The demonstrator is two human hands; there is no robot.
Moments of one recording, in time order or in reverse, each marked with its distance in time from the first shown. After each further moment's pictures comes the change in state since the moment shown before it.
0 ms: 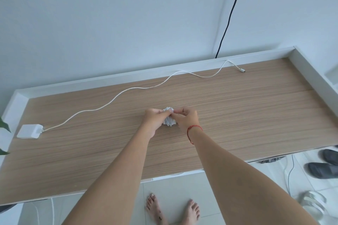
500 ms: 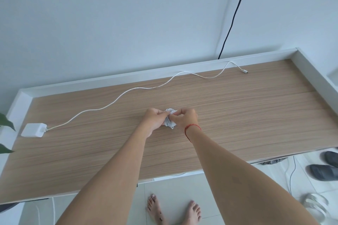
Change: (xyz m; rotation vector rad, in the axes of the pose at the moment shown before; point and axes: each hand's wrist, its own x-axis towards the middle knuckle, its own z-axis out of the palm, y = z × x) left_hand -0.002 0.001 -0.018 0.120 -0.062 -0.009; right_hand -0.005 -0.010 0.012 -0.158 0.056 -0.007
